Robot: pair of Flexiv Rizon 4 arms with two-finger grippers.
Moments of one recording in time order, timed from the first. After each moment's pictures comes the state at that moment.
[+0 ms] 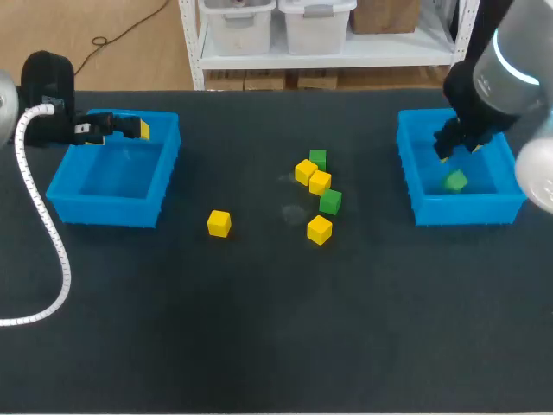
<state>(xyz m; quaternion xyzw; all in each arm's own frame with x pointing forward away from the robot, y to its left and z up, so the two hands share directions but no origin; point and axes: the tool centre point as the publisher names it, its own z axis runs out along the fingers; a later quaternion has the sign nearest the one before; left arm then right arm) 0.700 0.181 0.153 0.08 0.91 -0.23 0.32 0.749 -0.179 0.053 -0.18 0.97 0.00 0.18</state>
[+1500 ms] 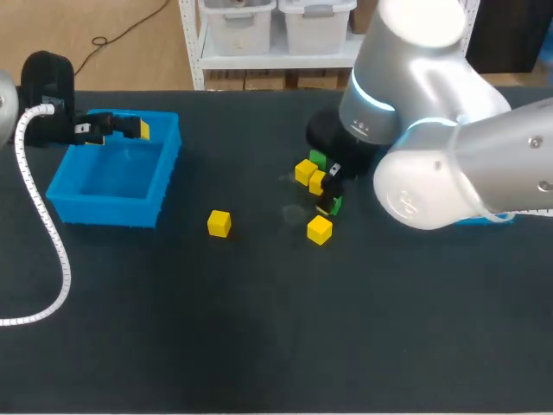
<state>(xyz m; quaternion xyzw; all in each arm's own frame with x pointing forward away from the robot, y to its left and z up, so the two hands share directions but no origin) 0.700 0.181 0.153 0.08 0.91 -0.23 0.32 0.714 0.012 0.000 -0.46 0.88 0.04 0.12</state>
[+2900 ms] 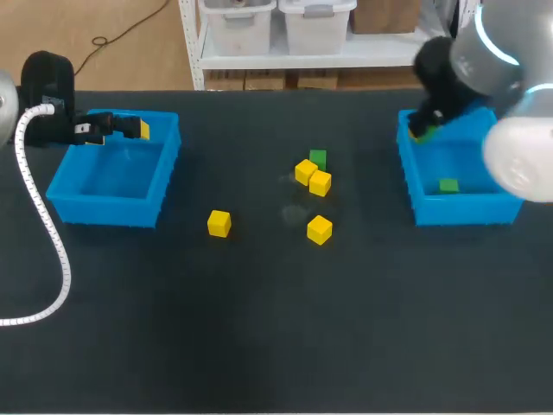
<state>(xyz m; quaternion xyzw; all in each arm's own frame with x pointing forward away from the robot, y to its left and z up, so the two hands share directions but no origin) 0.700 0.181 0.153 0.08 0.91 -0.23 0.32 0.765 -0.134 0.085 -0.22 0.95 0.04 0.21</state>
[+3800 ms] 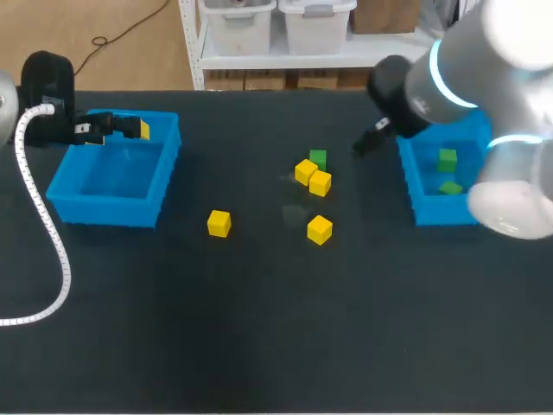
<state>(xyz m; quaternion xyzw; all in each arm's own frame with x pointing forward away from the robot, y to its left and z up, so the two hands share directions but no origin) 0.700 0.181 0.153 0.08 0.91 -0.23 0.32 0.785 -0.050 0.065 -0.35 0.89 0.01 0.29</state>
